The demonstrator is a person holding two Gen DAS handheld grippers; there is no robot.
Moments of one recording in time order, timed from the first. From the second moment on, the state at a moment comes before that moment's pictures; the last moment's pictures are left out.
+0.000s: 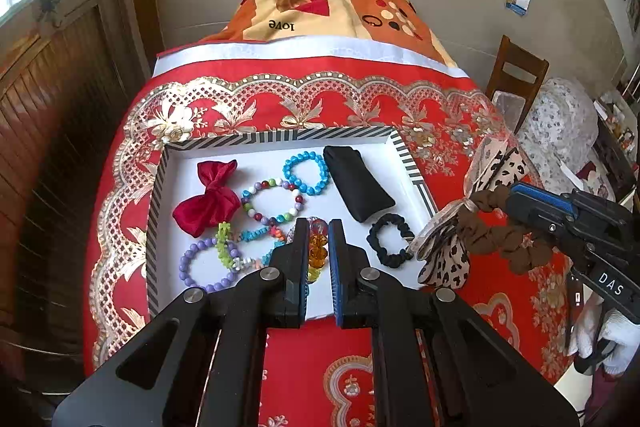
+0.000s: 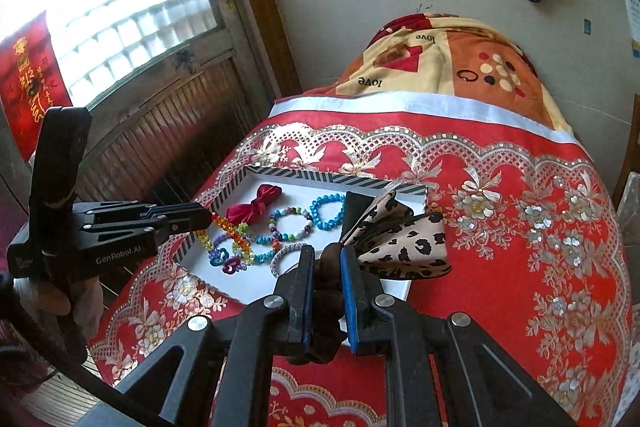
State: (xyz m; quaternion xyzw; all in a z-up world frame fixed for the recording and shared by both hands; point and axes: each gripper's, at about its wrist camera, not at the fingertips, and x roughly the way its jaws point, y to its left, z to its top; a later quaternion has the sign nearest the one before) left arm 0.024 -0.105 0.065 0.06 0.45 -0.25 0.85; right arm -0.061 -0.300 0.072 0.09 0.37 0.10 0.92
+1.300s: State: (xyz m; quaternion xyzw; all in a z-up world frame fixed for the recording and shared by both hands) left arm 0.065 -0.083 -0.019 0.01 0.54 -0.18 0.82; right arm 0.021 -0.281 -0.021 0.18 0.45 0.15 0.86
